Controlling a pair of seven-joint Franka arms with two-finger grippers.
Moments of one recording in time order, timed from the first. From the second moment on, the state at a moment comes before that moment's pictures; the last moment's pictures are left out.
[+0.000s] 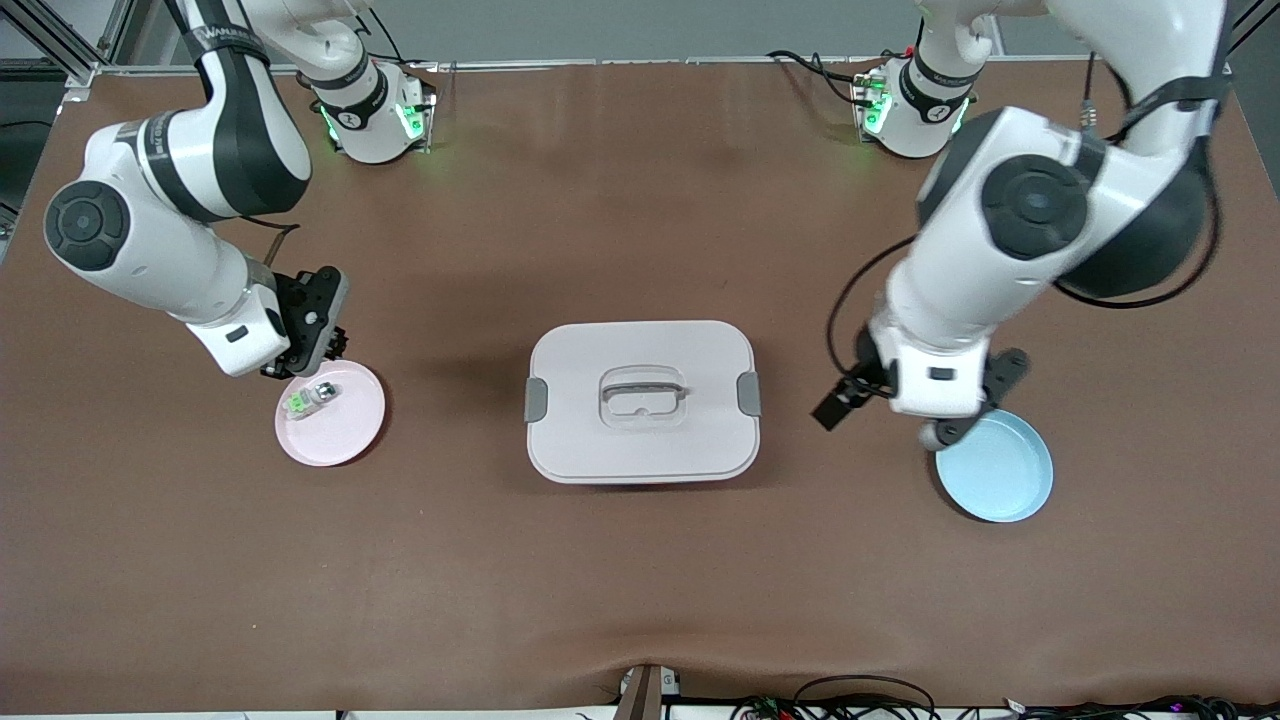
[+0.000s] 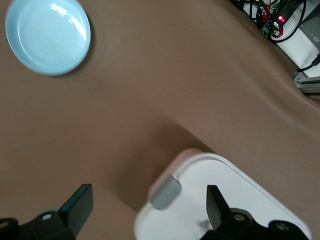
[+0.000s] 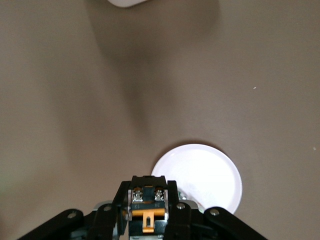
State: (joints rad) left arm -0.03 0.47 -0.49 -1.26 0.20 1.74 -1.12; right arm 0.17 0.10 -0.03 -1.95 0.07 1.99 -1.24
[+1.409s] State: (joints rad) left arm 0.19 0.36 -0.49 -1.27 0.23 1.59 -0.28; right arm 0.05 0.39 -0.01 -2.25 0.12 2.70 -1.56
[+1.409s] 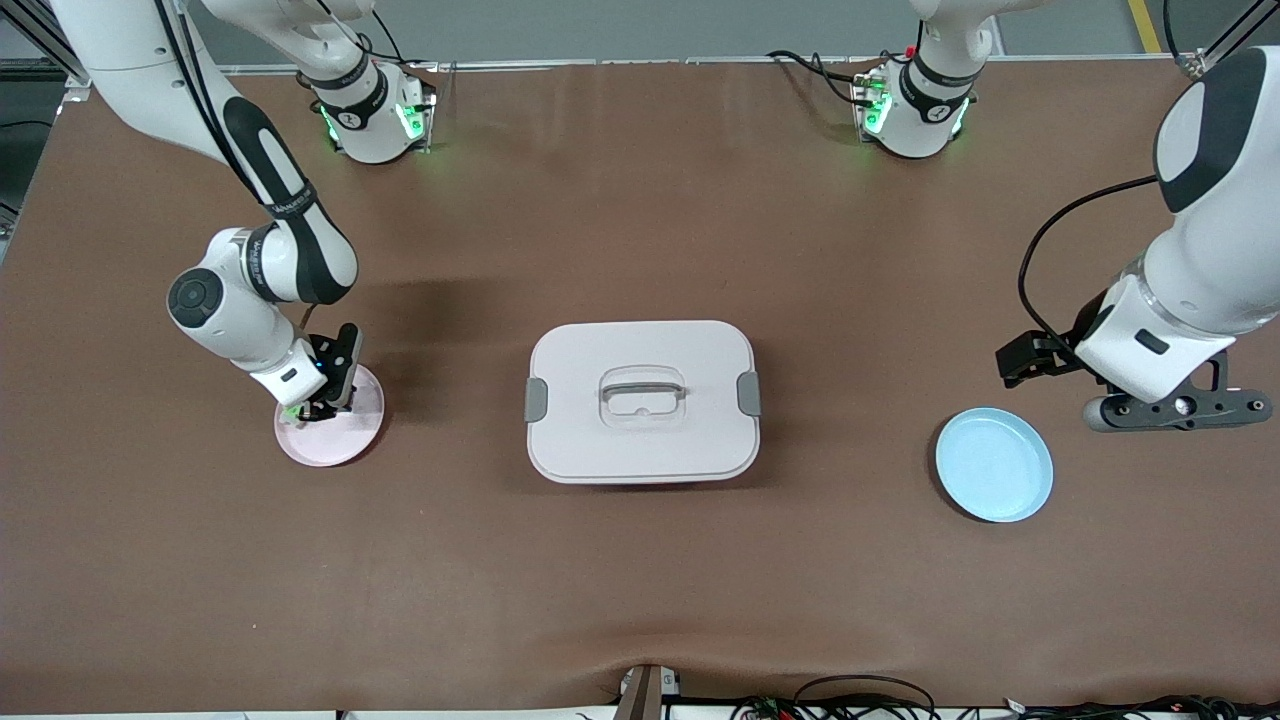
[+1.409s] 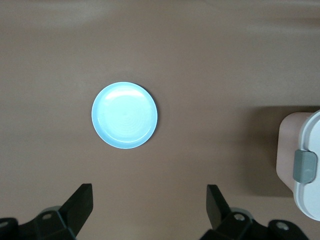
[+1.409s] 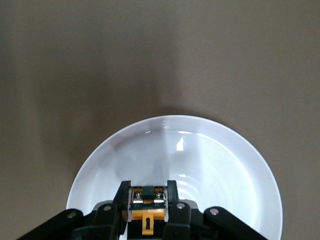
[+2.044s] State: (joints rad) left arm 0.22 0.32 -0.49 -1.27 0.24 1.58 -0.27; right arm 0.11 0.39 0.00 -2.20 0.20 2.69 -1.54
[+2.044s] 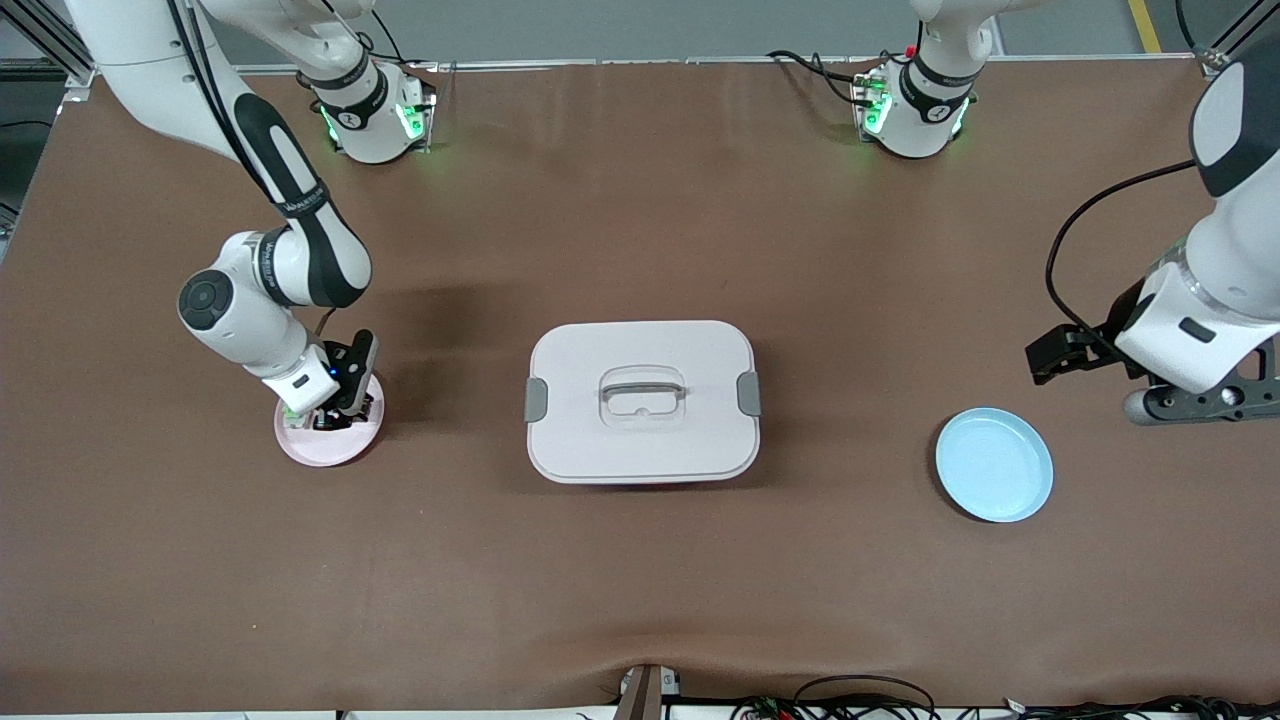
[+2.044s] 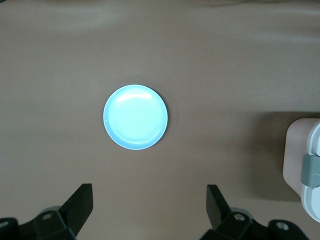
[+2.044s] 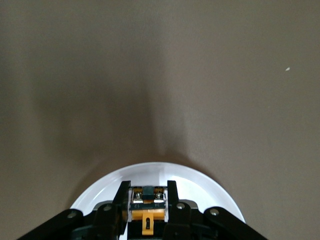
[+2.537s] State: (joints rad) left arm 0.05 0.20 -0.27 -1.36 0.16 1.53 -0.24; right arm 0.11 0.41 -0.01 -2.20 0.21 2.69 -1.54
